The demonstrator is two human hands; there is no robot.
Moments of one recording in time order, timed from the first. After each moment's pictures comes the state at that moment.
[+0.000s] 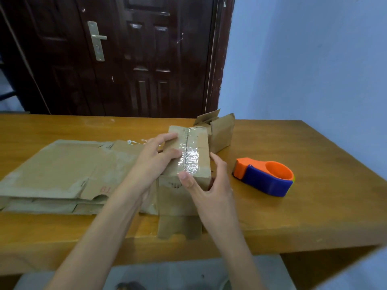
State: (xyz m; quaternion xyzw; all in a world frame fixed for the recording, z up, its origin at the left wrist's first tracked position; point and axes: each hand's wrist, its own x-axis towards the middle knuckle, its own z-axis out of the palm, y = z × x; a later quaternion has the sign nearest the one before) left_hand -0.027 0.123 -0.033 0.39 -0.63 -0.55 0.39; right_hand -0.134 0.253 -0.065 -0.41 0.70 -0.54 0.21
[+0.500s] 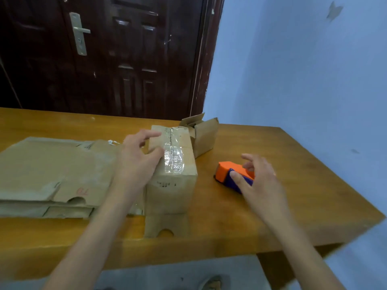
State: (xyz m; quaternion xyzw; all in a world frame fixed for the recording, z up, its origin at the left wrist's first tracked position) left_hand -0.037 0.123 -0.038 0.43 -0.68 -0.37 0.47; right_hand -0.267 0.293 -0.049 -0.47 0.81 -0.34 -0.04
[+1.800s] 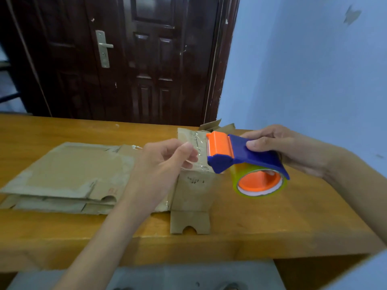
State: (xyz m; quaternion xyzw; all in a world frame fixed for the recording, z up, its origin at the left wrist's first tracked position) left_hand 0.002 0.190 0.014 0.32 -0.73 -0.41 0.44; right_hand -0.259 0.276 0.085 -0.61 0.61 -0.33 0.38
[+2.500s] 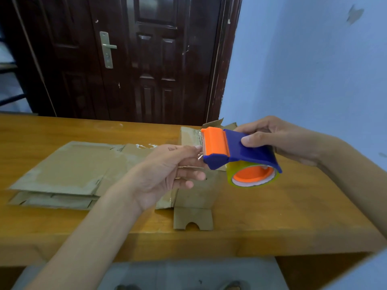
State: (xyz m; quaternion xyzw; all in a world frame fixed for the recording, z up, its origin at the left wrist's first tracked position) left_hand 0.010 0.186 0.032 0.25 -0.57 -0.74 0.26; right_hand -0.246 0.267 0.098 -0.67 0.60 -0.28 0.34
